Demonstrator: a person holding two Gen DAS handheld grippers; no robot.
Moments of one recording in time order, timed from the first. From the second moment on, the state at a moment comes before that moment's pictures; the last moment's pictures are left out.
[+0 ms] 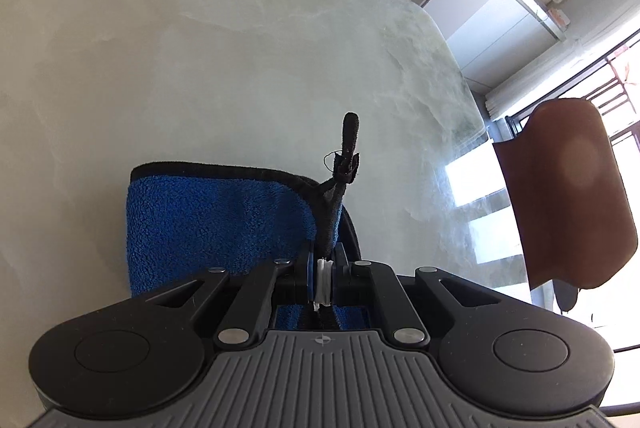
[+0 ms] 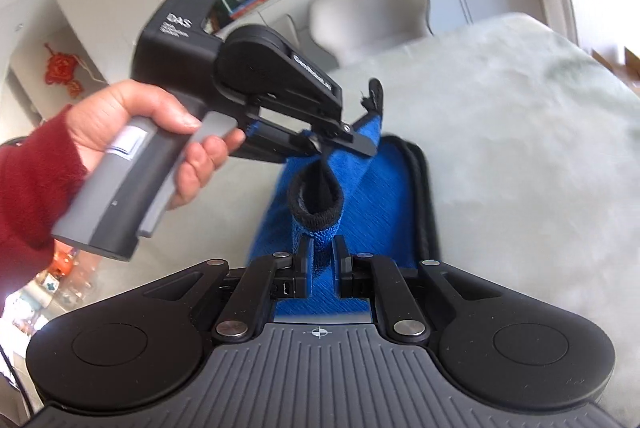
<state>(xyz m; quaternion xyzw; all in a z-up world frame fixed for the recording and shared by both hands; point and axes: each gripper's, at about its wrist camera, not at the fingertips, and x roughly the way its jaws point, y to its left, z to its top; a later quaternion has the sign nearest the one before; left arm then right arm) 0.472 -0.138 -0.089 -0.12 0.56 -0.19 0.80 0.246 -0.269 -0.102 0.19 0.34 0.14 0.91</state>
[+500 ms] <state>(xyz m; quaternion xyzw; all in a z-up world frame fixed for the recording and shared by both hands) 0.432 -0.111 -0.043 -0.07 0.47 -0.20 0.86 0.250 -0.281 -0.103 0.16 0.36 0.13 0.91</state>
